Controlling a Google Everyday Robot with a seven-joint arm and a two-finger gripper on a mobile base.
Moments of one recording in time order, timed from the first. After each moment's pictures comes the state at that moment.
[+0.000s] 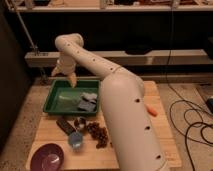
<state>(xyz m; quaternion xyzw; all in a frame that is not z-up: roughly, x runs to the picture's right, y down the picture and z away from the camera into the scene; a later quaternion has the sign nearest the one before) -0.232 -0.074 0.810 -0.20 -0.31 -0.43 0.83</state>
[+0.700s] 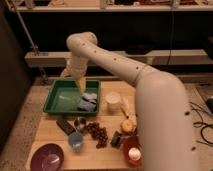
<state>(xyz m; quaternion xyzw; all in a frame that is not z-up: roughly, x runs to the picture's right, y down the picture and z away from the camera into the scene) -0.152 -0.018 0.767 -0.22 -0.31 -0.34 0.86</state>
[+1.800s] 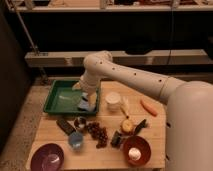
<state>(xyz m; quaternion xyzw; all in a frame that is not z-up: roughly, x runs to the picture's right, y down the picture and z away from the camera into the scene) -0.113 0.041 0.762 -0.23 -0.29 -0.30 0.88</state>
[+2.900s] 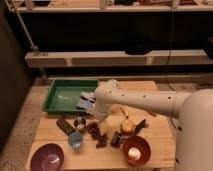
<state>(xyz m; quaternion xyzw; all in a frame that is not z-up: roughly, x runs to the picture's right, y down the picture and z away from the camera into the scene) -0.054 0.187 0.808 -0.33 -0.23 -0.20 0.89</state>
